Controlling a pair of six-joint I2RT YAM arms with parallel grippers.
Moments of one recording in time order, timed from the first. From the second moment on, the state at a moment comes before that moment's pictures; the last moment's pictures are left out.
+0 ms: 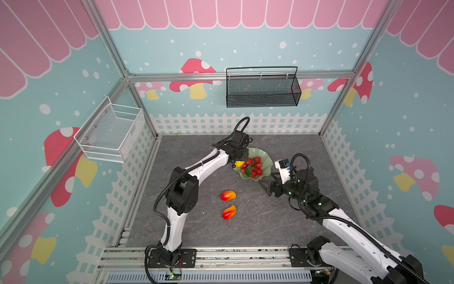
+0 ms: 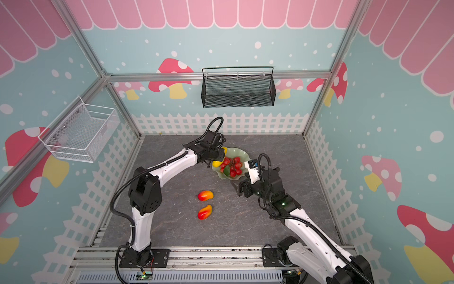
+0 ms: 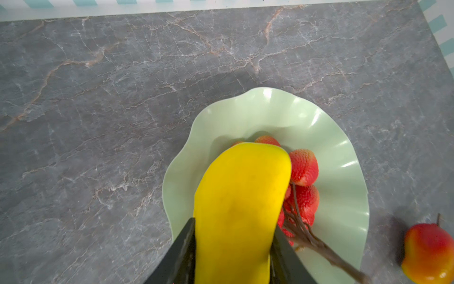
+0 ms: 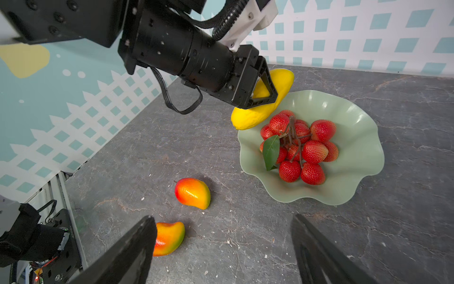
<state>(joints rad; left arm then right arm) -0.60 2.12 1.86 -0.60 -0.08 -0.38 0.48 0.91 0.62 -0.08 -0.30 0.22</state>
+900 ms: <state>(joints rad) -0.59 2.24 1.93 -0.61 -0.10 -0.35 0.47 0.92 0.61 -0.13 -0.25 0.24</state>
